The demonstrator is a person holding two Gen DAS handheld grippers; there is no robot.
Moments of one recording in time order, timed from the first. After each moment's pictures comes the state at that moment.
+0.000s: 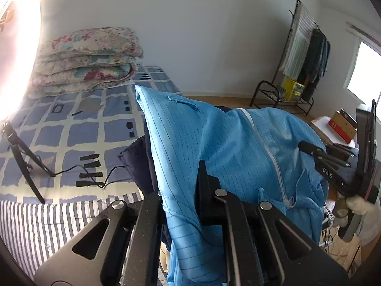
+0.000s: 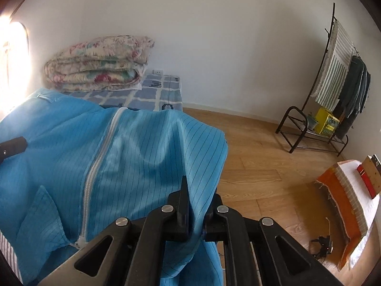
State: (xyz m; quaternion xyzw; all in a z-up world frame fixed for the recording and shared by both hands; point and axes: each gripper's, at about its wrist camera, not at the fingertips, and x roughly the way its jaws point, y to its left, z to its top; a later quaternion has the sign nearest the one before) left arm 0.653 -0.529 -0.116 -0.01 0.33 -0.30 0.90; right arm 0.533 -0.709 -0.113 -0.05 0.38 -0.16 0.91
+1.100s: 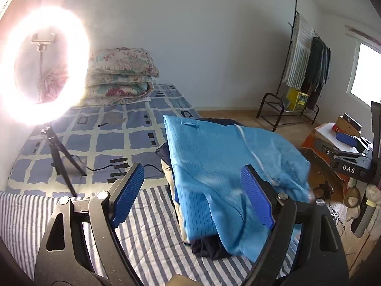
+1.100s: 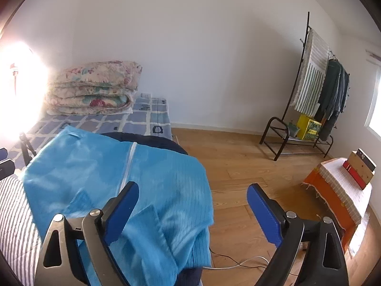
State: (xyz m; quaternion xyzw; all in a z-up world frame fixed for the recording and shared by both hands) left arm 0.570 -0.454 -0.064 0.00 0.28 -0.28 0.92; right arm 0.461 -0.670 -0.042 -0.03 0.31 -0.19 0.93
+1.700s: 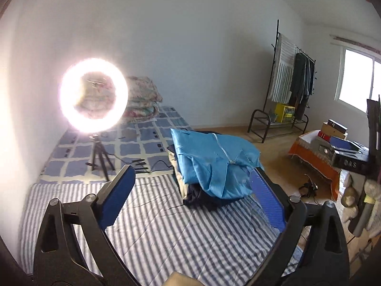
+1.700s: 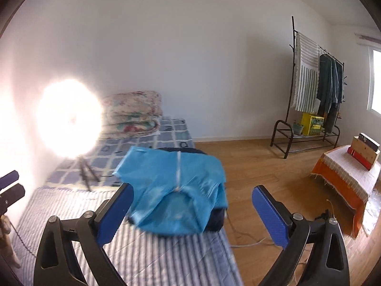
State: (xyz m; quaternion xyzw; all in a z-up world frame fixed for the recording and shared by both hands) left arm 0.353 -0.322 0.032 -0.01 0.21 -0.28 0.94; right arm 0.259 -0.559 0.061 0.03 0.26 -0.15 0.95
